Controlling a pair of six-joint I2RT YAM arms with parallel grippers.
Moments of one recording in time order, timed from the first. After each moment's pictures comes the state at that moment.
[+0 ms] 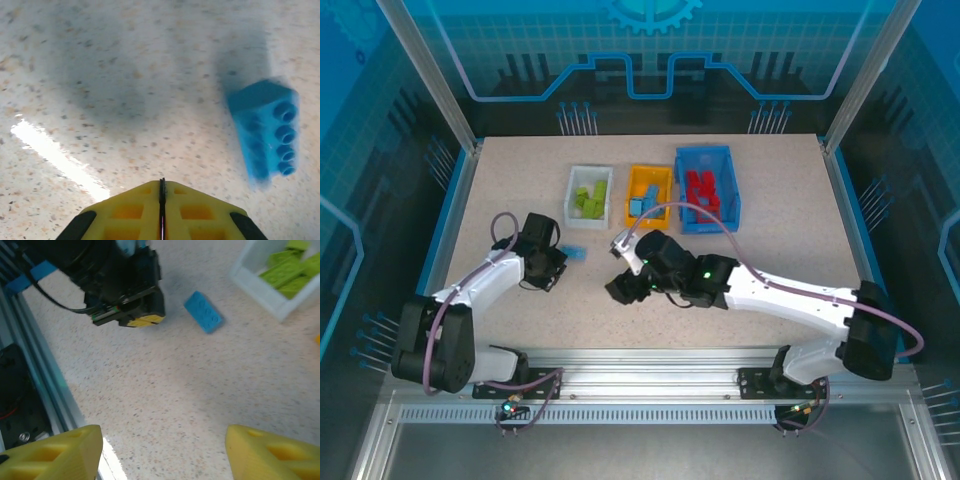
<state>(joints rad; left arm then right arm) -0.18 1.33 0.76 -0.62 0.04 -1.22 1.05 1.36 1.07 -0.36 0.03 0.23</state>
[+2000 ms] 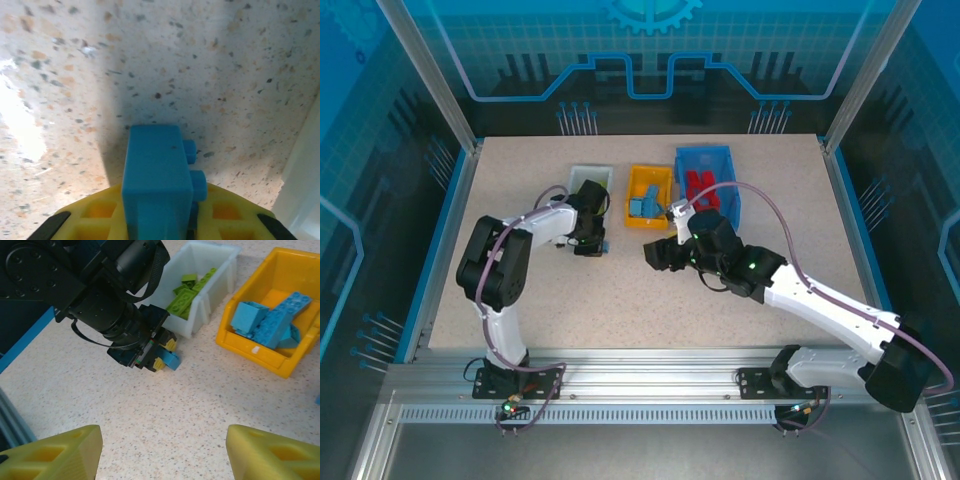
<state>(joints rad) -0.34 1.89 1.21 -0.64 0.04 -1.90 0.82 1.17 0.94 -0.31 -0.01 0.37</state>
